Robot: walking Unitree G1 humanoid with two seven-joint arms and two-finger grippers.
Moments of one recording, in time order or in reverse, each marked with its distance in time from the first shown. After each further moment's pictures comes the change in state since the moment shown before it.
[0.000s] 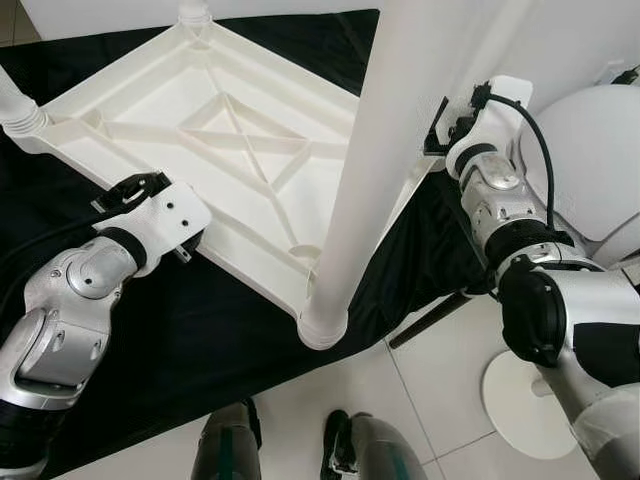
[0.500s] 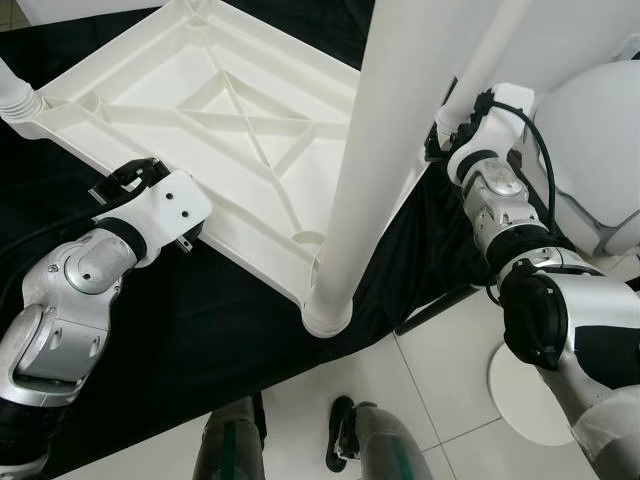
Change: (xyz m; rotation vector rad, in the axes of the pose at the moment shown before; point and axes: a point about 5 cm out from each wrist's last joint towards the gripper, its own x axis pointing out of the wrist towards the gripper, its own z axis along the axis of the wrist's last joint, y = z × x) left arm -0.006 0.005 0.004 0.026 -0.021 0.024; right arm -0.003 -0.007 -0.007 0.028 0.020 -0.017
